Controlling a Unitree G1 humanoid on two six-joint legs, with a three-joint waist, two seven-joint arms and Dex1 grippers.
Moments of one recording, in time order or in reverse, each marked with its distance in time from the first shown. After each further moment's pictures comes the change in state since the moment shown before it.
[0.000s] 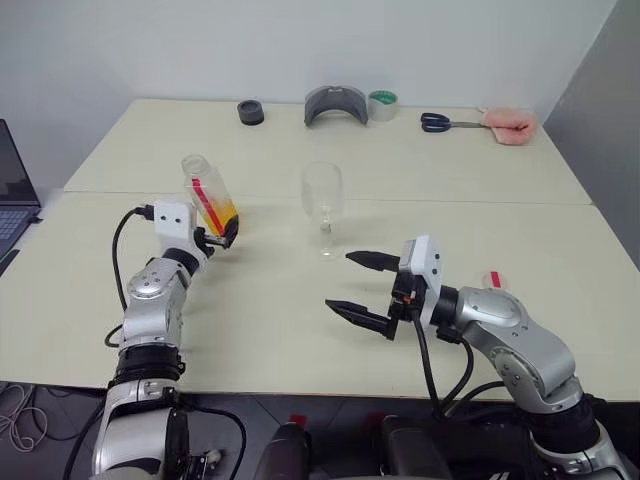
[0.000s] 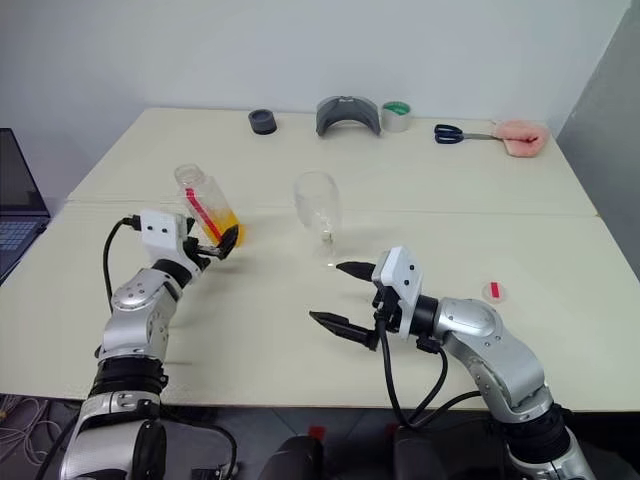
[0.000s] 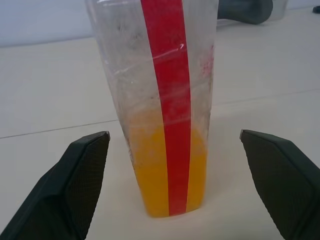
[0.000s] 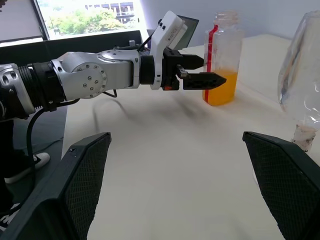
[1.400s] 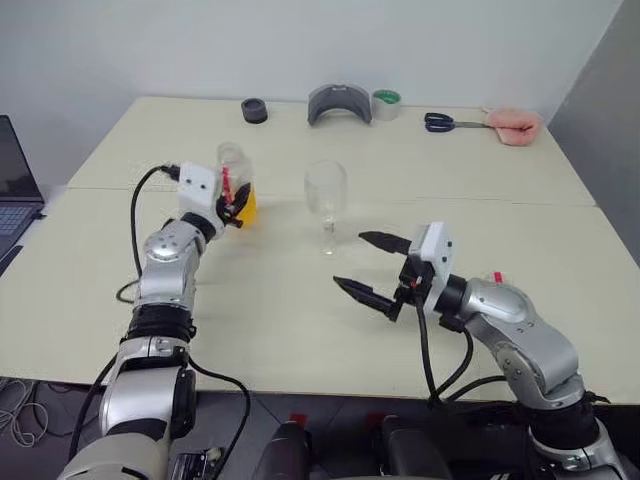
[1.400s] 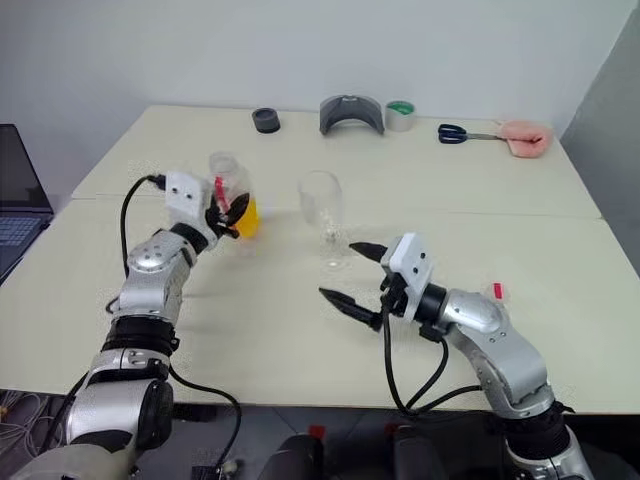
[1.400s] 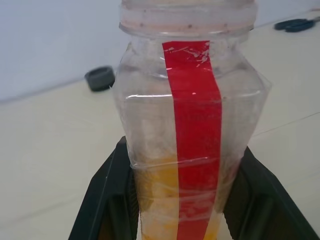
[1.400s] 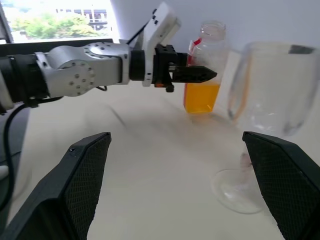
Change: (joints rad) left arm -0.259 0.037 -0.172 0.137 0.140 -0.167 -0.077; right arm -0.031 0.015 -0.083 0.007 -0.062 -0.065 -0.094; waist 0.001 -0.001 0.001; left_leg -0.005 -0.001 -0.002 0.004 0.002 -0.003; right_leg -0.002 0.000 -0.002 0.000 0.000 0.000
